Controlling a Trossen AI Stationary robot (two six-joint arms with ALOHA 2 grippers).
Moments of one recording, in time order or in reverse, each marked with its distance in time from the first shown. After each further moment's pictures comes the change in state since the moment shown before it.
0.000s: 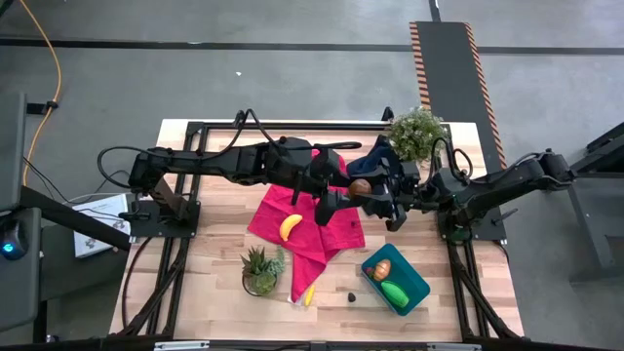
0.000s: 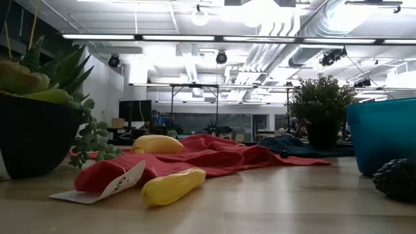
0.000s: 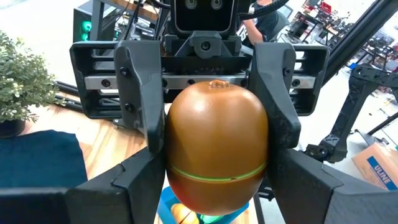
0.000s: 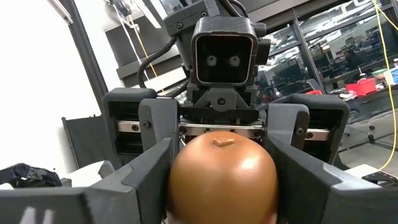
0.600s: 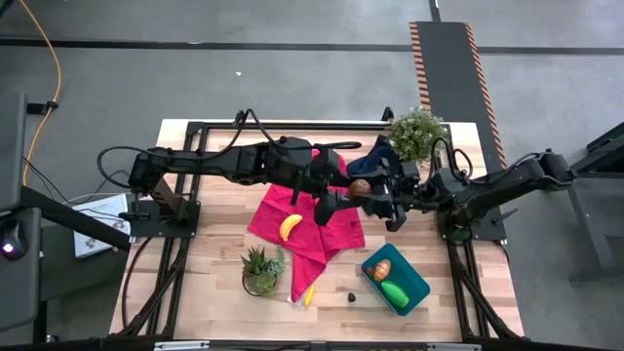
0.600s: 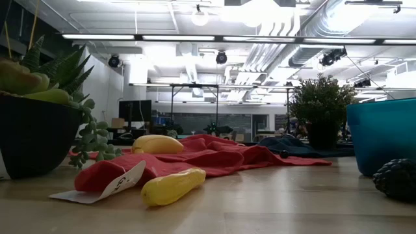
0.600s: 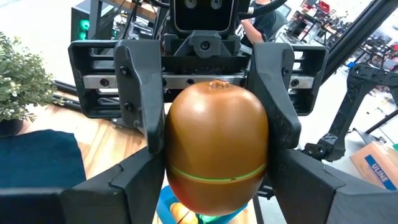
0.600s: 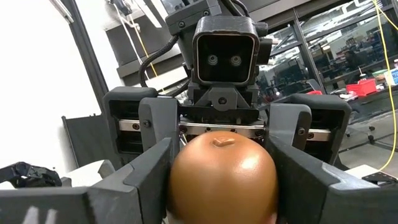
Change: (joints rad) left arm 0.000 0.000 0.000 -0.003 0.012 0.000; right arm 0.000 0.001 0.000 0.001 -0.002 -0.006
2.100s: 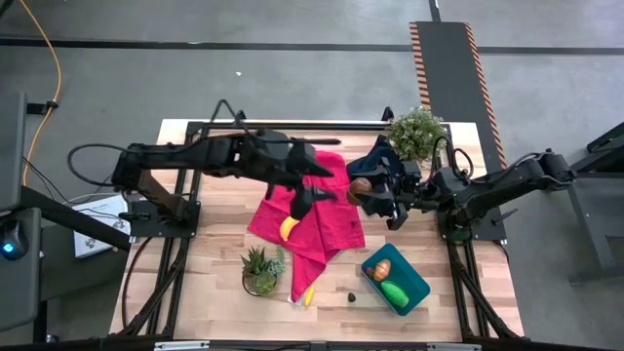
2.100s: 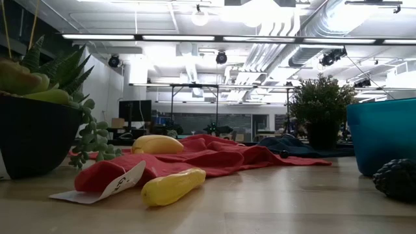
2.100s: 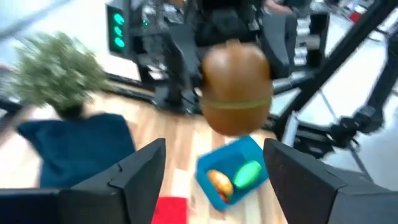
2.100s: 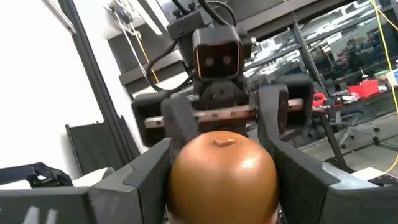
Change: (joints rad) left arm 0.008 -0.135 0.001 -0.252 -0.111 0.109; right arm 0.000 0.000 0.000 0.028 0.001 0.022
